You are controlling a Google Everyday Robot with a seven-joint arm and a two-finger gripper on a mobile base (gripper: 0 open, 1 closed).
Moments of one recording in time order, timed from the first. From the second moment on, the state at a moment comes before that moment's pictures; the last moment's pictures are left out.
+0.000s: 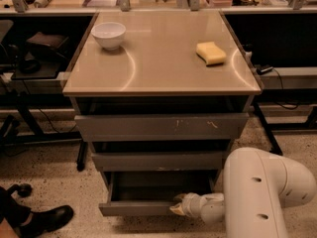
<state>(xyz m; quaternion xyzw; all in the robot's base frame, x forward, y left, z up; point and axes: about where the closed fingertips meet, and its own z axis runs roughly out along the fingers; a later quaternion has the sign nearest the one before) 0.534 -0.093 0.192 -0.46 0.81 0.13 0.33</state>
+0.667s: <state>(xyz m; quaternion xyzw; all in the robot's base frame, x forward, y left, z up) 0.522 -0.099 0.185 -0.46 0.81 0.13 0.33</state>
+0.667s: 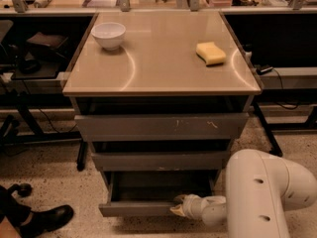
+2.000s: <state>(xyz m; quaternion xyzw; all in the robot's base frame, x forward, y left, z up) 0.511 -0.096 0.191 -0.46 0.81 0.13 0.33</state>
